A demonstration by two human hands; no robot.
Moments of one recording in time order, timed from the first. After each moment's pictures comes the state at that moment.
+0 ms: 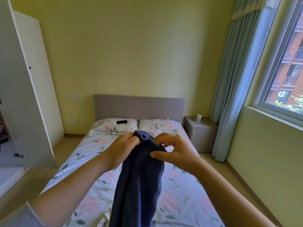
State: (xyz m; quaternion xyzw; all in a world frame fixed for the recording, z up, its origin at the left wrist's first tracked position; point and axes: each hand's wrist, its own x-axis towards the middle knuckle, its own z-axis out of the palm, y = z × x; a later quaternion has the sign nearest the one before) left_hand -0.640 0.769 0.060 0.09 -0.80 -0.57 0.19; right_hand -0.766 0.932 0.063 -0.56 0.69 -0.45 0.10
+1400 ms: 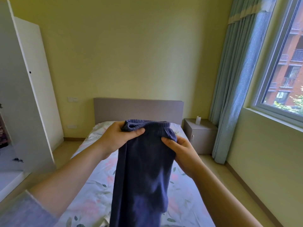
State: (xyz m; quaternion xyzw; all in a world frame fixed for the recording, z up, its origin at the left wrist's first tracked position) left_hand -0.647 0.745 0.079 0.09 -0.77 -0.58 0.27; right_hand -0.778 0.925 0.044 -0.34 0.56 -0.71 0.25
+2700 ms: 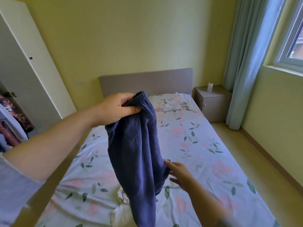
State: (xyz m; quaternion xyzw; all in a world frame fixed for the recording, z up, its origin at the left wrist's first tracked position) left_hand -0.649 0.758 0.104 0.09 -0.92 -0.37 0.13; right_hand -0.793 0.930 -0.156 -0.12 0.71 -0.56 0.40
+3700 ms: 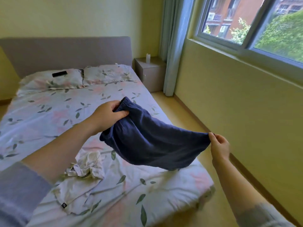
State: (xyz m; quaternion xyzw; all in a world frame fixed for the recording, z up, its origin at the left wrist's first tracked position) left_hand -0.711 0.908 -0.021 0.12 -0.90 -0.41 0.07; right_hand -0.832 1.247 -0.162 0.17 0.73 -0.66 -0.06
